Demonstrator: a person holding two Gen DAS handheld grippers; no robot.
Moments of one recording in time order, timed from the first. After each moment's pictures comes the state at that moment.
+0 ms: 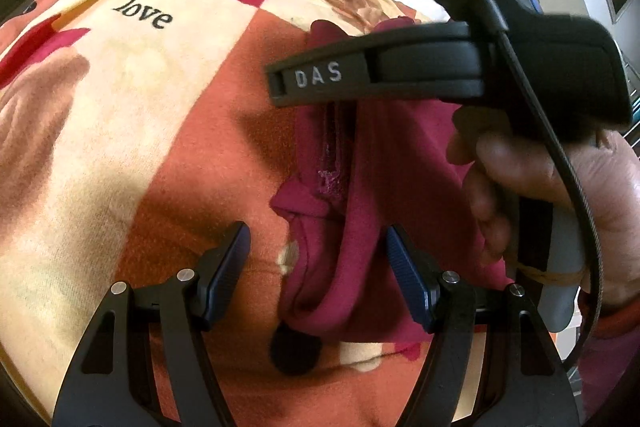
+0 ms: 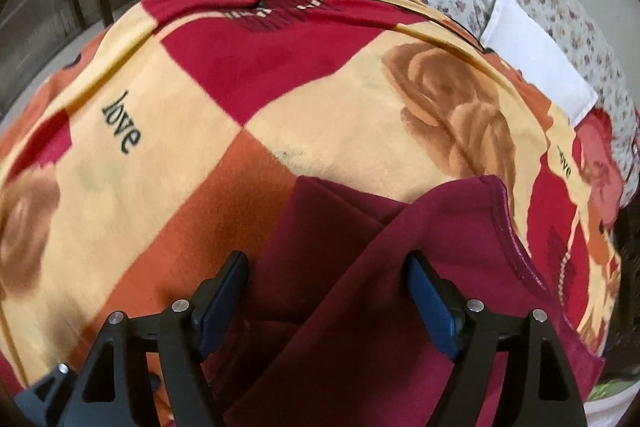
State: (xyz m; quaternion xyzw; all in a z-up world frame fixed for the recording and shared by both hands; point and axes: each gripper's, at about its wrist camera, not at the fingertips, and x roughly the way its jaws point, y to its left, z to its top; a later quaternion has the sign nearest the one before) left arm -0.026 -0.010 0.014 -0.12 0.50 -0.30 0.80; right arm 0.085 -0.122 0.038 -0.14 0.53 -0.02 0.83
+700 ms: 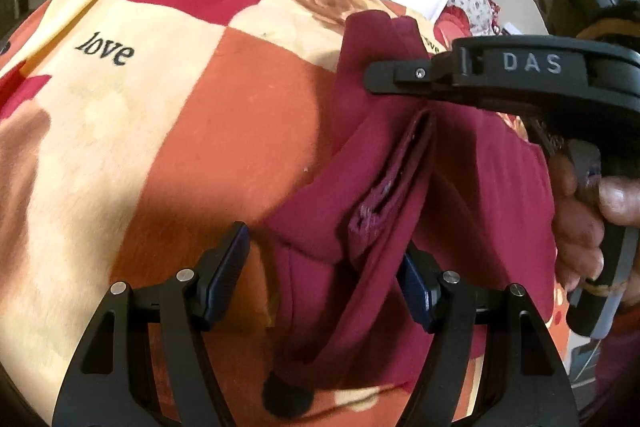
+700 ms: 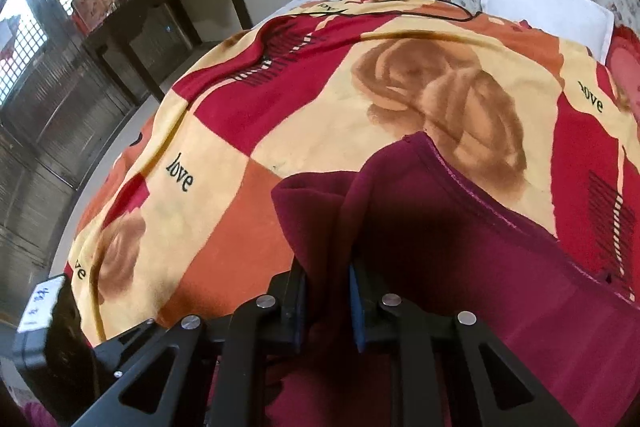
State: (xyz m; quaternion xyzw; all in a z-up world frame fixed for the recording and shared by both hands) left arm -0.011 -0.029 0.018 -0.09 0.49 -0.31 0.81; right arm 0.057 -0.187 0.075 0.06 0.51 0.08 0.85
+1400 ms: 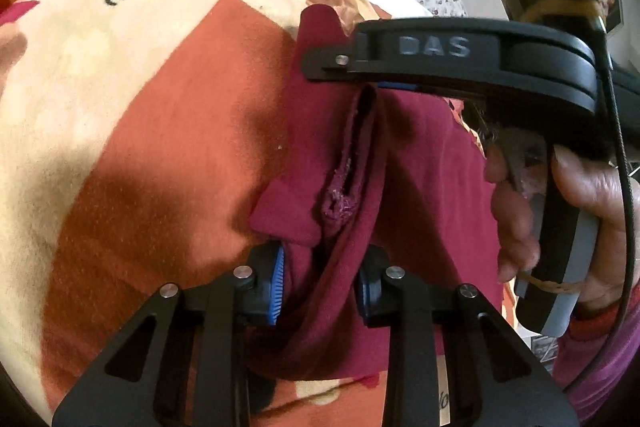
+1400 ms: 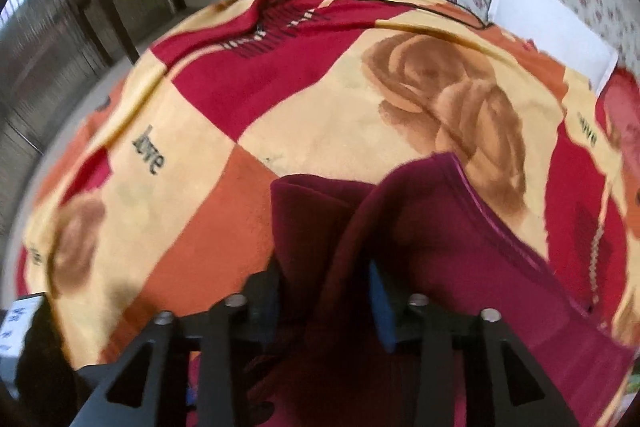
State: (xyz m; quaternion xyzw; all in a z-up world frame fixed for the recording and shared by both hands) left arm -0.019 -0.021 0.007 -0.19 0.51 -0.36 0.76; right arm 0.081 -0.149 0.057 -0.05 0.55 0.03 0.84
